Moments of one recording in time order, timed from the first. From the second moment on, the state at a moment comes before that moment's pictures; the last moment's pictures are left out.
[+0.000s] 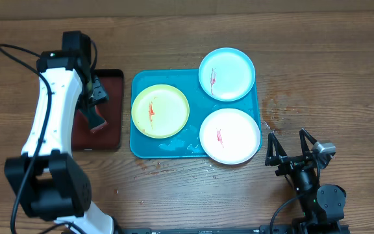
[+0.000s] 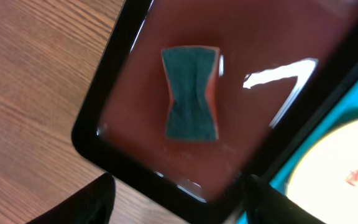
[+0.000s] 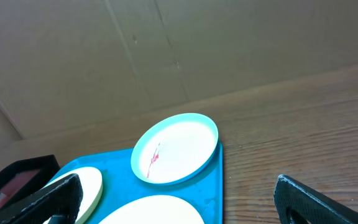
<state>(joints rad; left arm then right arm) 0.08 1.81 1.59 -1.23 -0.25 -0.43 0.11 0.01 0.02 -0.03 -0.10 0.33</state>
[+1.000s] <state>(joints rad) 0.21 2.04 1.58 -1.02 -0.09 -0.23 0.11 0.01 0.02 -0.03 -0.10 0.33</state>
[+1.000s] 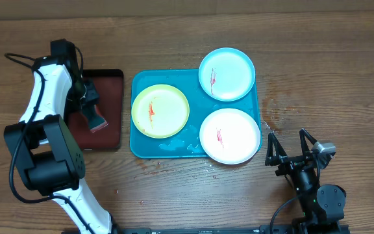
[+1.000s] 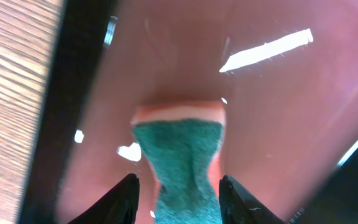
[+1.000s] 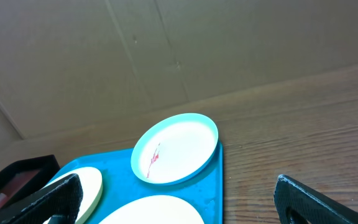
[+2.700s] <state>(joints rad) 0.21 2.04 1.47 -0.98 -0.07 -0.26 0.11 0.01 0.02 -0.03 -0.10 0.33</state>
